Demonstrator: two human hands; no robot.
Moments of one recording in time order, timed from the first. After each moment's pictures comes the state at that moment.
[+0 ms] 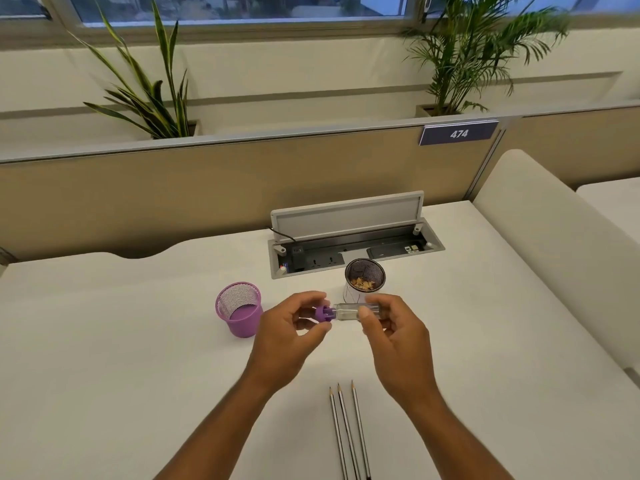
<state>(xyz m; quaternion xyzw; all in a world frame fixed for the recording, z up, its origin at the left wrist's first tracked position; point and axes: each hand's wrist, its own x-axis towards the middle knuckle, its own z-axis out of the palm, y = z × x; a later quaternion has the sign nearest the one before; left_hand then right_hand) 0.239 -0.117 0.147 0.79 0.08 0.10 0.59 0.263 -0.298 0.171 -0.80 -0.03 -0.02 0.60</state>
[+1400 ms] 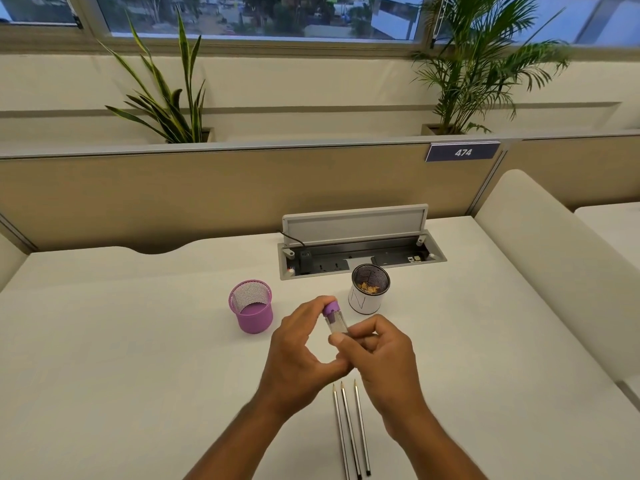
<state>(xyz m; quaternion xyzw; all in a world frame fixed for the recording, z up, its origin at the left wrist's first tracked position) 0.195 -0.130 0.151 0.86 -0.01 0.20 0.48 0.217 -0.274 0.199 -0.77 0.03 0.12 0.63</state>
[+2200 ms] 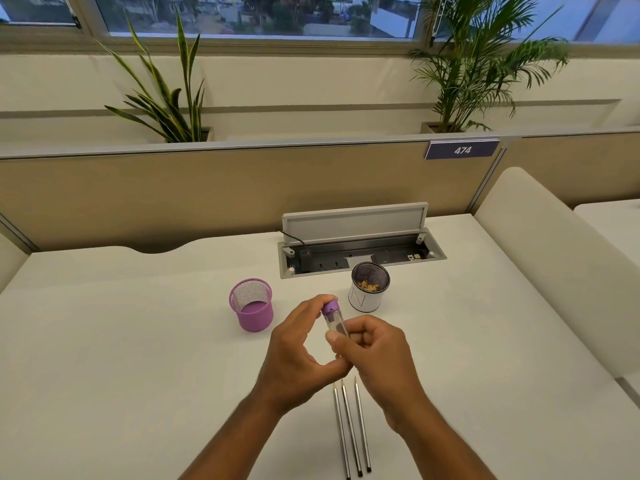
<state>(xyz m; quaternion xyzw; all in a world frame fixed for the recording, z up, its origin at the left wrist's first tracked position) 0.194 -0.125 0.150 0.85 -0.05 0.20 0.49 0.219 -0.275 0.203 -0.77 0.00 0.16 0.62</state>
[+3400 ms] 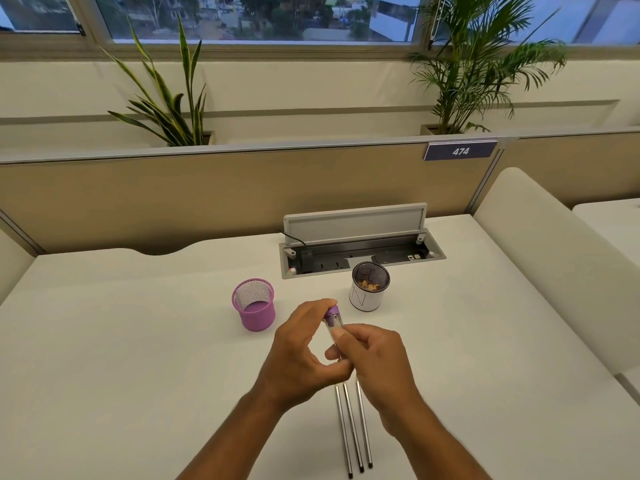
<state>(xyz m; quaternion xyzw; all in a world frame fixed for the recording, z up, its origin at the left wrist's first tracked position) 0.192 -0.124 0.152 0.87 -0.07 0.20 0.45 0.209 -0.272 0.201 -0.79 -0.02 0.15 0.59</state>
